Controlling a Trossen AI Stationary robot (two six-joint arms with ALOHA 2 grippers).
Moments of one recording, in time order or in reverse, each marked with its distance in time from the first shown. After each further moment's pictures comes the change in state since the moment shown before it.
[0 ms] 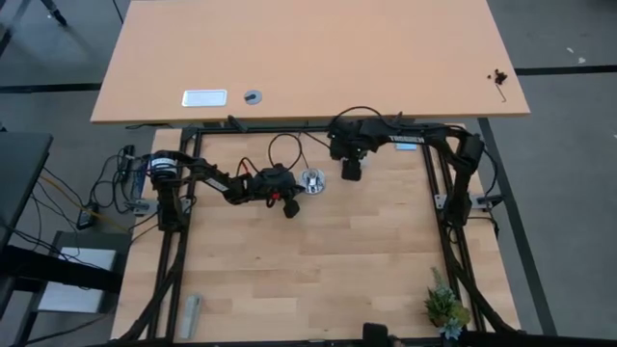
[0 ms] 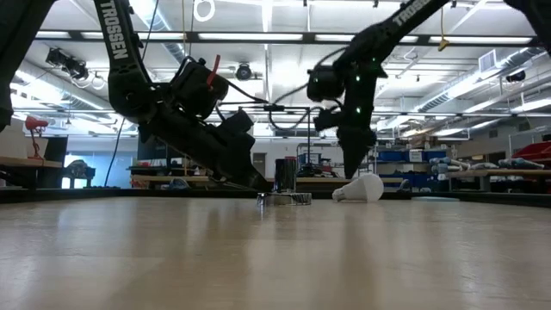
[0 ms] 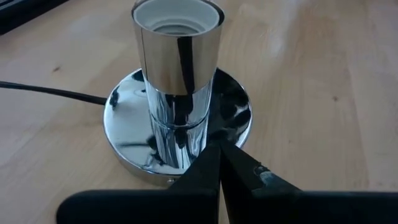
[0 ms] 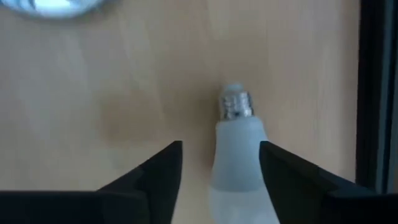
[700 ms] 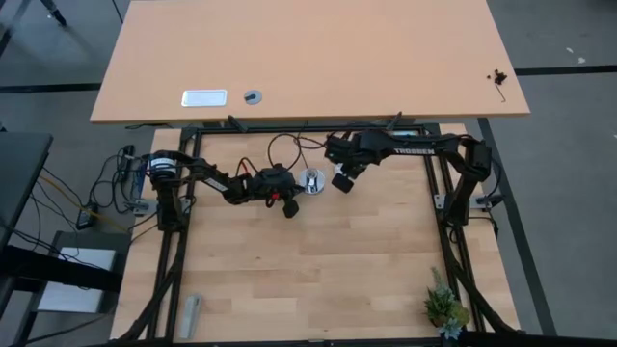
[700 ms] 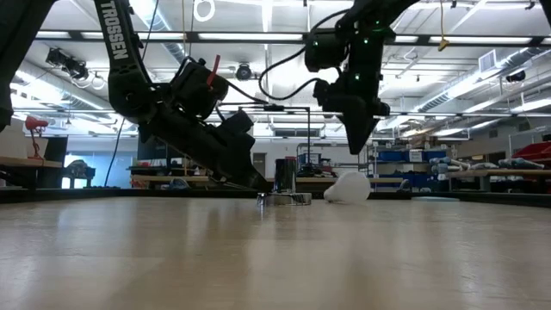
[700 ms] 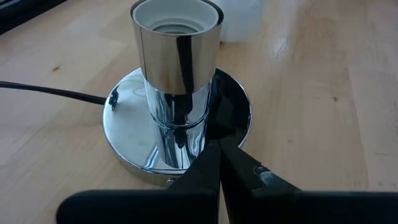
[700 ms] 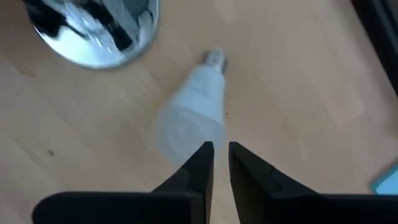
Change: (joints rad) left arm 0.000 0.001 -0.001 0.003 0.002 0.000; right arm 0.193 -0.101 0.047 -0.193 0.078 0.666
